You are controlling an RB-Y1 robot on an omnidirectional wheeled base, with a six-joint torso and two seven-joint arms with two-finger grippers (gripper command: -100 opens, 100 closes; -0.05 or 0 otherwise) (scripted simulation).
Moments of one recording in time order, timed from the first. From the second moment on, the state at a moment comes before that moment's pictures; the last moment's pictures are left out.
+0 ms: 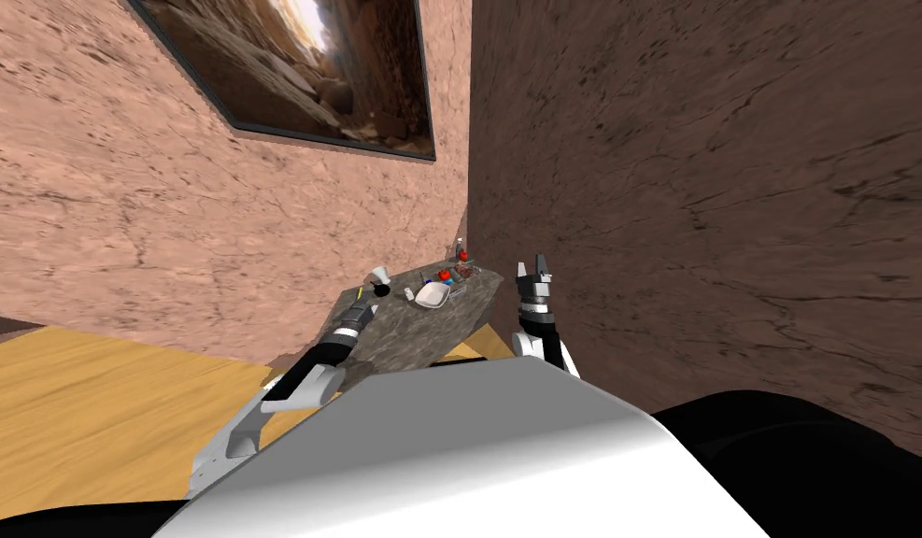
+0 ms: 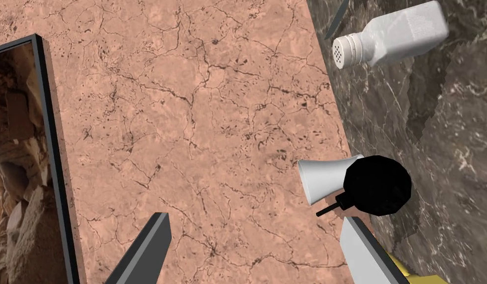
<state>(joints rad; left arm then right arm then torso) 0.54 0.58 0.11 -2.06 0.36 -0.02 -0.02 0.48 0.04 0.03 -2.29 0.06 -0.49 -0.06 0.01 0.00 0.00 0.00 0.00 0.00</state>
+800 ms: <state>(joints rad) 0.57 0.82 0.10 -1.95 0.55 0.12 -0.01 0.48 0.04 0.03 -2.29 0.06 -0.49 -0.06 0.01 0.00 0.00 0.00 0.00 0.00</state>
